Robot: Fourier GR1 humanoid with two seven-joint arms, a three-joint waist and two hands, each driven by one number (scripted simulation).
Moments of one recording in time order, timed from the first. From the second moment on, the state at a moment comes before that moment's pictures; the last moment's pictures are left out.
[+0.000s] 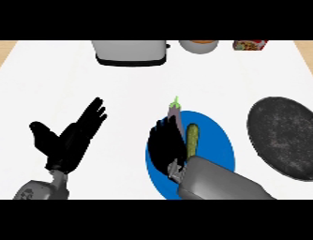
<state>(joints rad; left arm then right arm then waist) -0.10 0.24 -0.25 -1.53 0.36 0.08 0.19 -0.71 -0.15 0.97 -1.33 0.79 0.65 0.77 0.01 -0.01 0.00</state>
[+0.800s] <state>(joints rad) -0.07 0.23 -0.23 -1.55 0.35 0.05 0.18 -0.62 -0.02 1.04 -1.28 0.77 0.75 0.99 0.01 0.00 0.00</state>
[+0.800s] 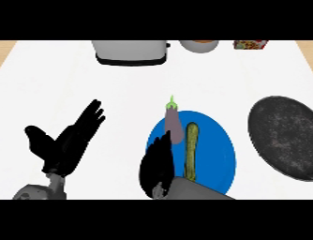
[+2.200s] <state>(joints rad) -0.07 0.17 -0.18 -1.55 0.29 0.01 0.20 -0.60 -0.10 1.00 -1.20 1.21 0.73 0.75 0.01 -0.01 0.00</state>
